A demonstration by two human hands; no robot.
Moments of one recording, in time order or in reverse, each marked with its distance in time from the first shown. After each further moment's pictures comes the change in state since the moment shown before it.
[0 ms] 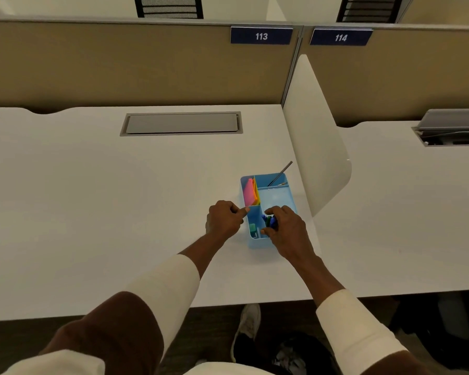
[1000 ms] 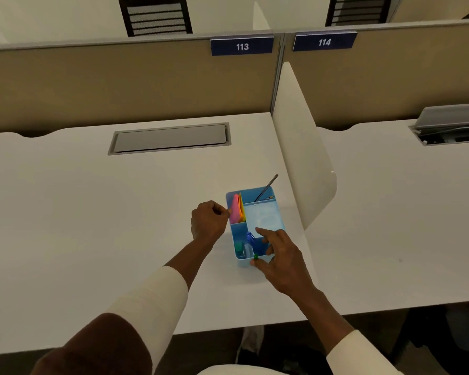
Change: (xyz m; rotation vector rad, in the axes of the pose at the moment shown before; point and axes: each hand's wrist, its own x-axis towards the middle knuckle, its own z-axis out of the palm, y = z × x) left_hand 0.038 0.026 0.003 0.016 0.210 -0.018; right_hand -0.022 0.028 -0.006 0.195 -0.039 -0.050
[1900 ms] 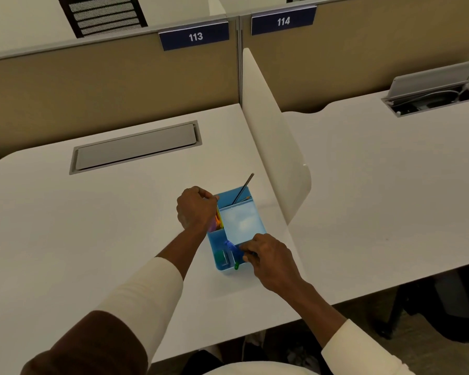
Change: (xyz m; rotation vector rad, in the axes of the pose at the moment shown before) left_hand 0.037 0.053 0.035 0.067 0.121 0.016; right_hand 0.020 0.023 -0.007 -0.139 -0.046 0.007
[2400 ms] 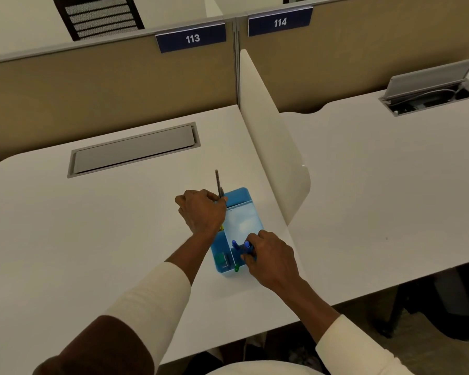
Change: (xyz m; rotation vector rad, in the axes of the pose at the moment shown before) left_hand -0.005 -0.001 0.019 0.067 0.044 0.095; right_hand 0.007 -0.009 0.000 -0.174 0.081 0.064
